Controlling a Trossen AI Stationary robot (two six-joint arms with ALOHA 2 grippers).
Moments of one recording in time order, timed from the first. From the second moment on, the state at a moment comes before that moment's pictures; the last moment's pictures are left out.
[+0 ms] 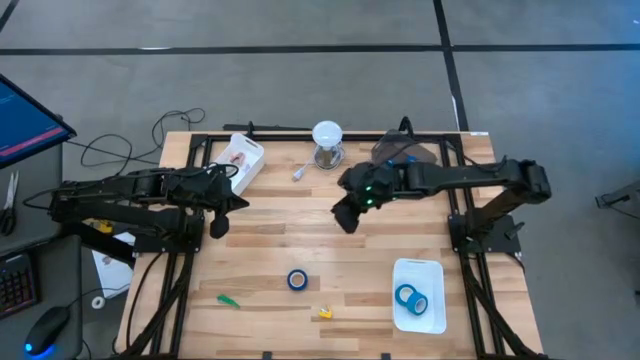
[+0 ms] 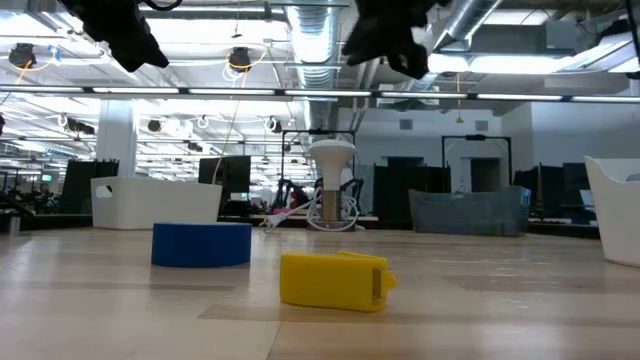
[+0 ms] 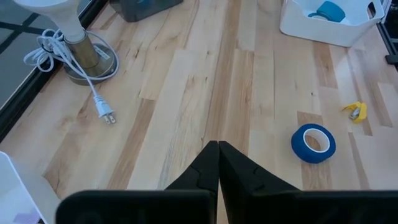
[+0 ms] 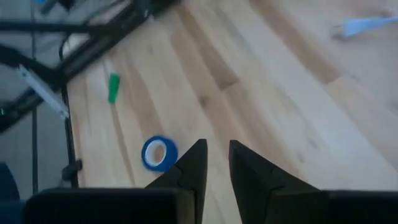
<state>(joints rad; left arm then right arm) 0.04 0.67 0.76 -0.74 -0.11 -0.11 0.00 1.53 1.31 -0.54 -0.02 0.59</state>
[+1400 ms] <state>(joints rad) -0.31 1.30 0.93 -0.48 -0.25 -0.49 -0.07 1.30 1.58 -1.25 0.64 0.32</state>
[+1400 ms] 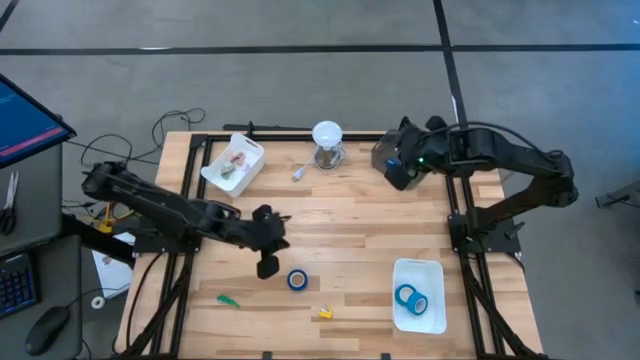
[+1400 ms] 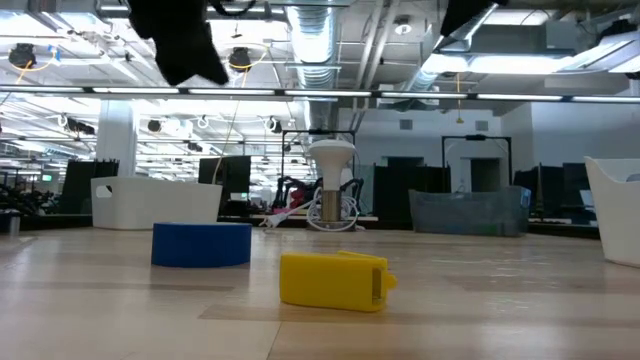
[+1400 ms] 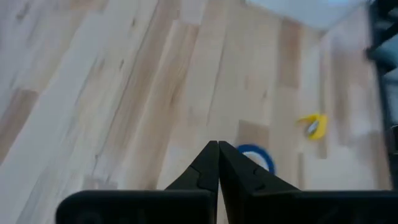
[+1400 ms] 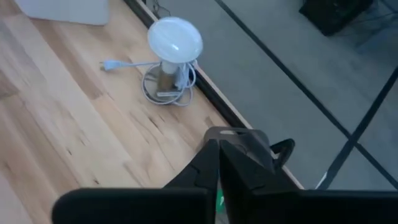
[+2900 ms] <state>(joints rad) -0.32 1.84 1.09 -0.55 -0.05 -0.69 -0.32 1.14 1.58 -1.28 0.60 0.02</state>
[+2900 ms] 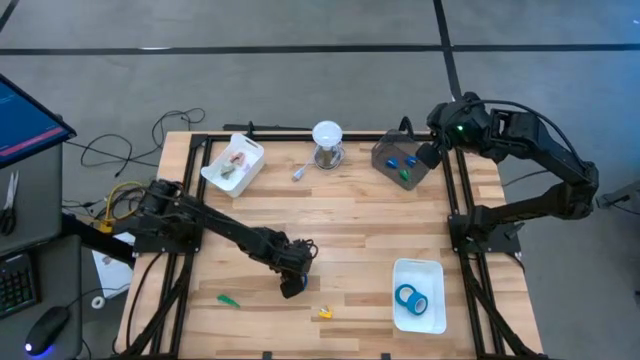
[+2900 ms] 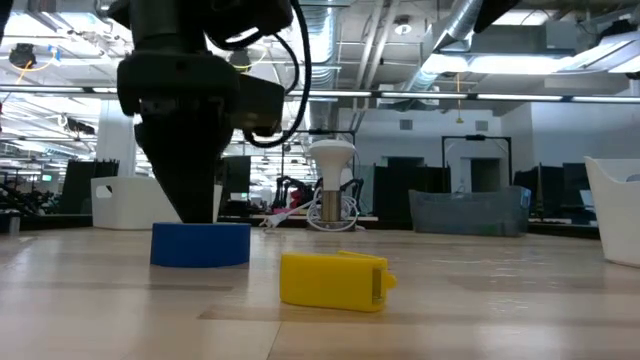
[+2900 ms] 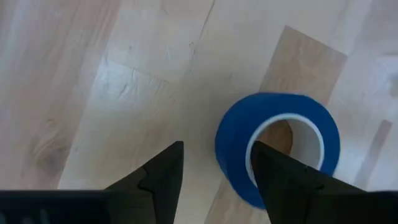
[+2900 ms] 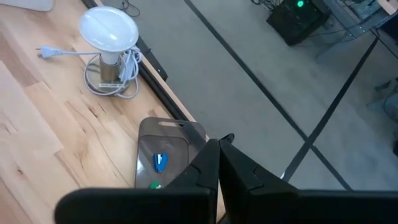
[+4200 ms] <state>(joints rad) -0.13 1.47 1.09 -0.29 -0.30 -0.41 -0.41 0.93 1.55 -1.36 0.07 -0.03</state>
